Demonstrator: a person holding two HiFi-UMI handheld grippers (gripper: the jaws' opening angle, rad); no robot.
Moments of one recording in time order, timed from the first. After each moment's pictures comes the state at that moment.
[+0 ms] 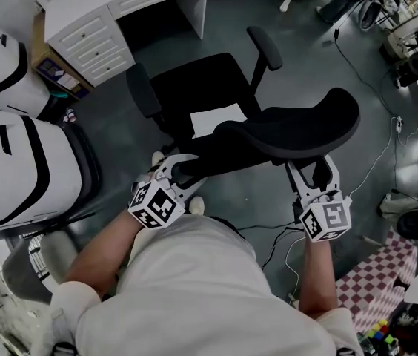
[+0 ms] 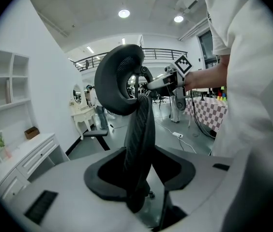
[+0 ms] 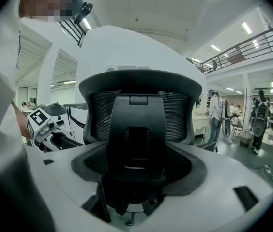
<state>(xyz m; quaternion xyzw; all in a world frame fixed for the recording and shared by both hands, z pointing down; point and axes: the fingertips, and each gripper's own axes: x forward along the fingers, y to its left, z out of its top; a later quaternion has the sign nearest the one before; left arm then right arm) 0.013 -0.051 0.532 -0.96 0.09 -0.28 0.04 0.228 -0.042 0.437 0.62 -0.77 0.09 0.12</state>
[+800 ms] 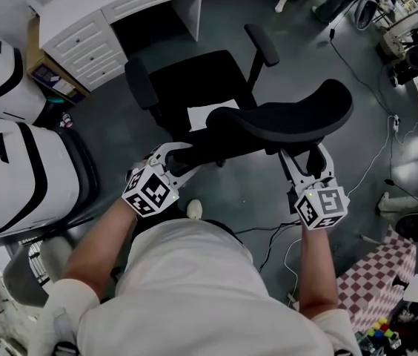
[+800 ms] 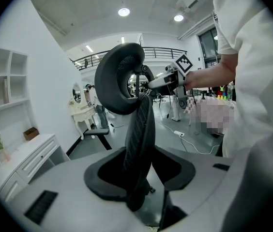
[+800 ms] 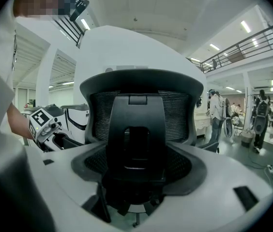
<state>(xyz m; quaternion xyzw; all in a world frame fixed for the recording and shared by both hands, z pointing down) 0.017 -0.098 0.532 -0.95 0.08 -0.28 0.05 0.231 -0.084 0.438 0.62 -0.77 0.09 0.12</state>
